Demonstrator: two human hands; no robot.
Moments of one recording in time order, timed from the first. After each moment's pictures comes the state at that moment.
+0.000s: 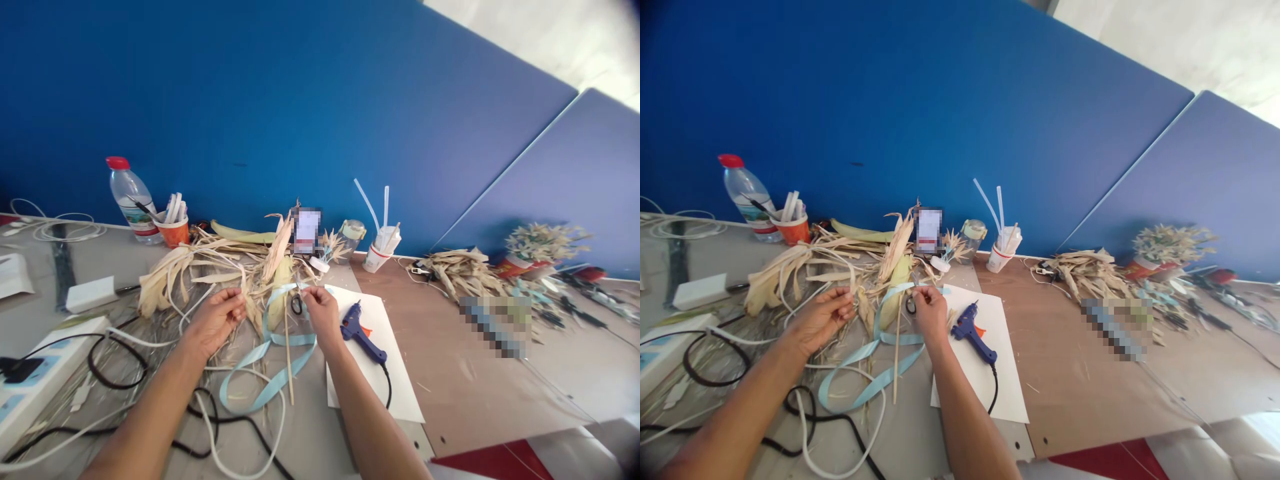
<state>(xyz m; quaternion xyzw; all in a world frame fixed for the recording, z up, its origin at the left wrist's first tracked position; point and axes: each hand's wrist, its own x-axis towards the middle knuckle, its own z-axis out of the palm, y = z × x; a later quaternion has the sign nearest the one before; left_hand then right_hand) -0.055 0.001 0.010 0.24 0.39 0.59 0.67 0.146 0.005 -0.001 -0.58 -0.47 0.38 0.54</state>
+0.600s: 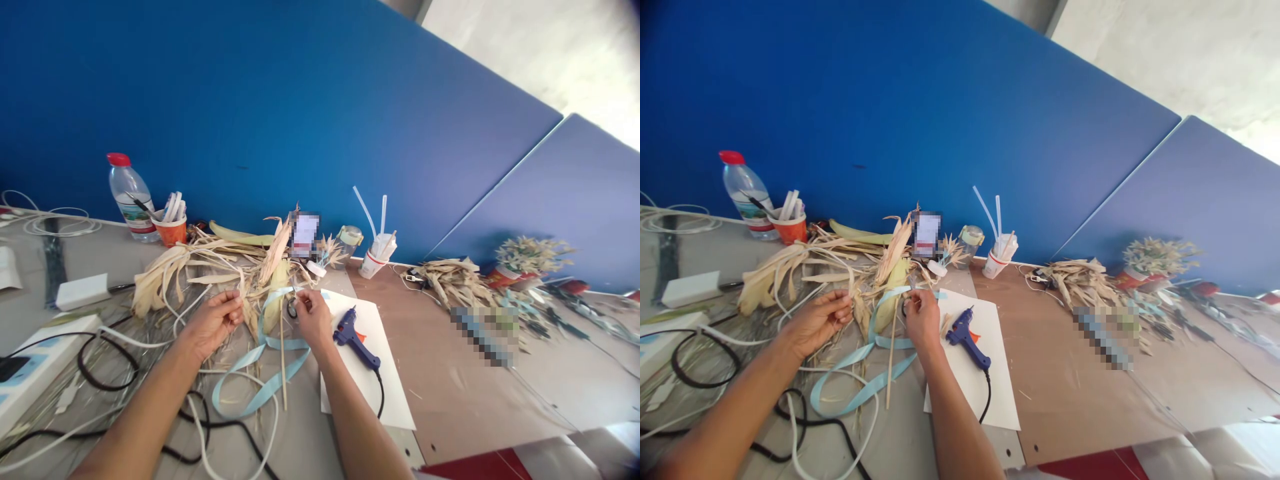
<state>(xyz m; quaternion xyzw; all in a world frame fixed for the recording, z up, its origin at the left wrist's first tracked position) -0.057 0.001 0.008 0.22 0.36 0.58 0.70 0.146 0.002 -0.001 -0.61 -0.60 0.22 0.46</state>
